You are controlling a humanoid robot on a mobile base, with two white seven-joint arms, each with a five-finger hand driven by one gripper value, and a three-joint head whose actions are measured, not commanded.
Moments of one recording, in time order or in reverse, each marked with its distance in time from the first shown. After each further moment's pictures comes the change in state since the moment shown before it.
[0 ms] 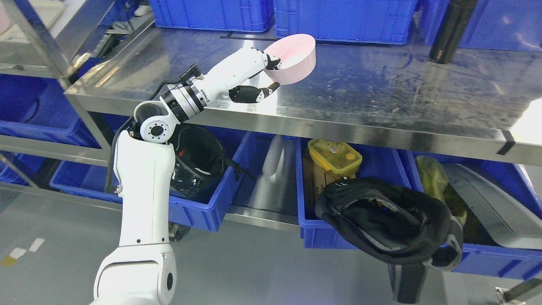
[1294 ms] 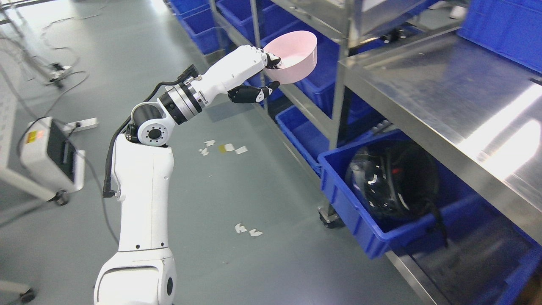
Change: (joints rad) left arm 0.022 0.000 -0.002 -0.056 0.005 0.000 0.001; right arm 0.000 0.000 0.000 0.000 0.000 -0.002 0.000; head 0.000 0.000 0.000
